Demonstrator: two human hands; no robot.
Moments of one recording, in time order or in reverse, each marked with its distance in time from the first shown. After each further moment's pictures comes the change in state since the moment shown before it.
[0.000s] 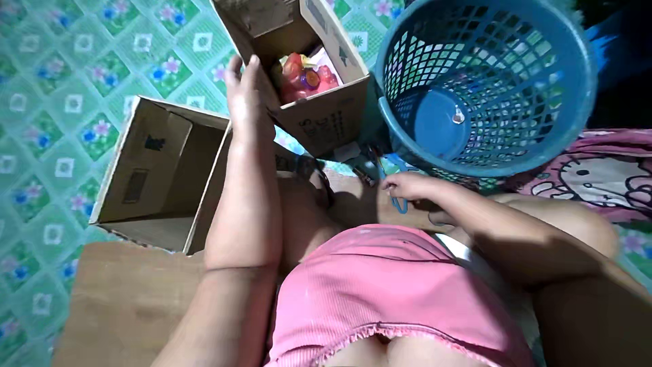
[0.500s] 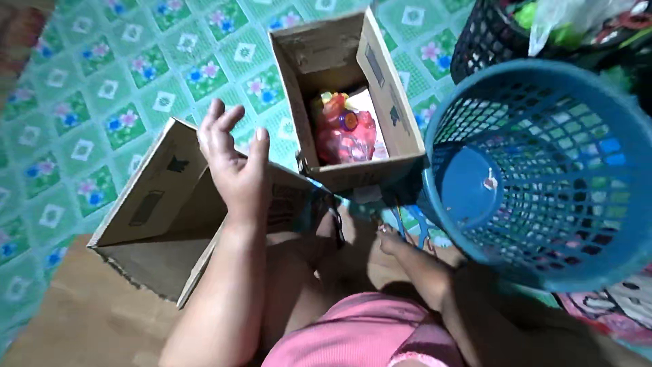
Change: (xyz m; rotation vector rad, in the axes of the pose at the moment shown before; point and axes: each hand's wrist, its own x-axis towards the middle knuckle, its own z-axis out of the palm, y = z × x) left_hand 0.018 -0.006 -0.072 0.458 0.172 0.481; right_hand 0.222 0.082 0.109 -0.093 -0.088 0.270
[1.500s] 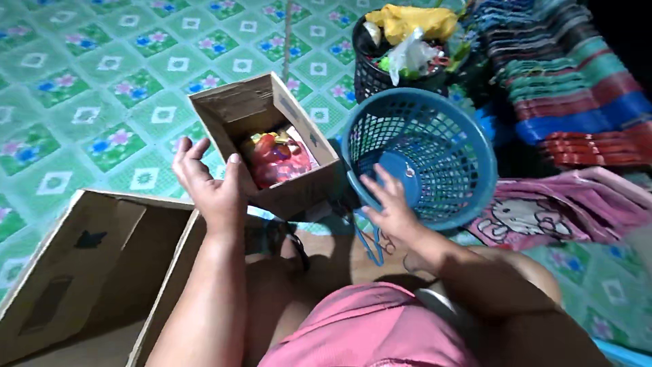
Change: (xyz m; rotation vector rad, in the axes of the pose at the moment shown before) left_hand -0.006 0.026 0.048 -0.199 -0.055 0.041; right_hand -0.294 -0.031 -0.145 0.276 1.212 -0.438
